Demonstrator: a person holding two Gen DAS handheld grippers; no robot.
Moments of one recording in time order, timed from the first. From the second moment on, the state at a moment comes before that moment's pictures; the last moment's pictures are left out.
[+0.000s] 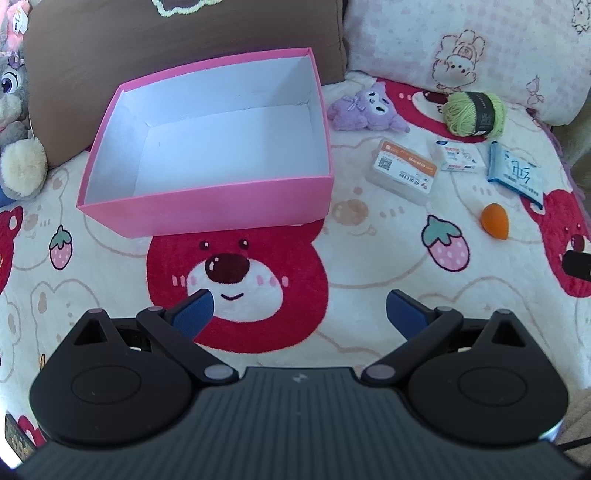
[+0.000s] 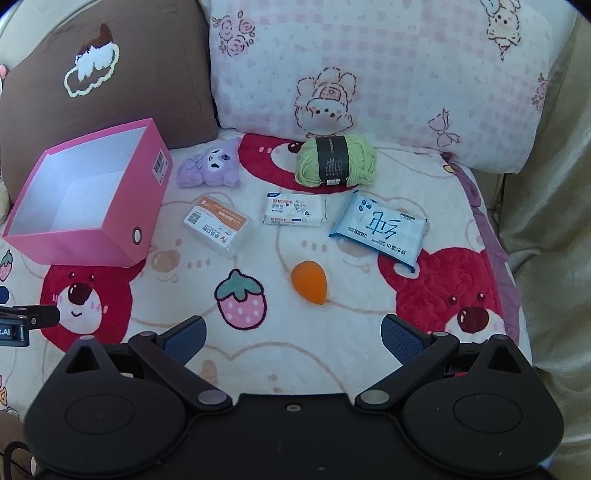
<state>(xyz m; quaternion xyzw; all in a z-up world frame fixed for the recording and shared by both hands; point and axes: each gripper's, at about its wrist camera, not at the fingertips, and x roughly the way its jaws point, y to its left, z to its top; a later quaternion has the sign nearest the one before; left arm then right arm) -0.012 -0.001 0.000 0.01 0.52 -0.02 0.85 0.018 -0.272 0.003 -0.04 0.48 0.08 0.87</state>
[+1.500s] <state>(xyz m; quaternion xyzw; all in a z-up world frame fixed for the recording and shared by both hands) 0.049 -0.091 0.084 0.05 0.46 -0.14 0.88 0.063 -0.324 0.074 -0.02 0.40 0.16 0.90</state>
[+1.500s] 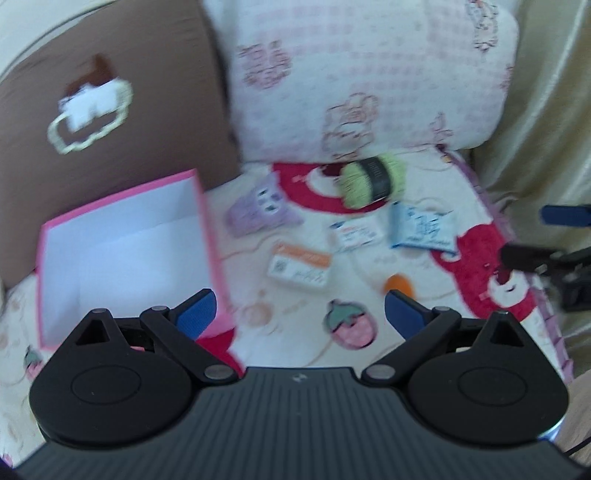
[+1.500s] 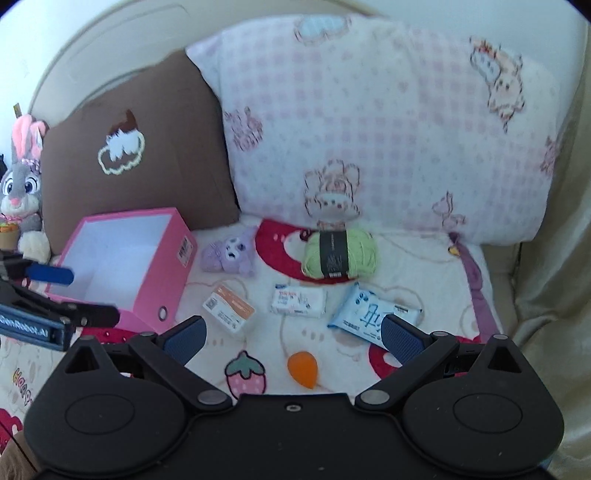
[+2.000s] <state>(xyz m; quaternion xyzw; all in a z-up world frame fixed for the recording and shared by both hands) 0.138 -0.171 0.016 0.03 0.46 -0.21 0.86 0.106 -0.352 0.010 0.01 0.40 0.21 0.89</state>
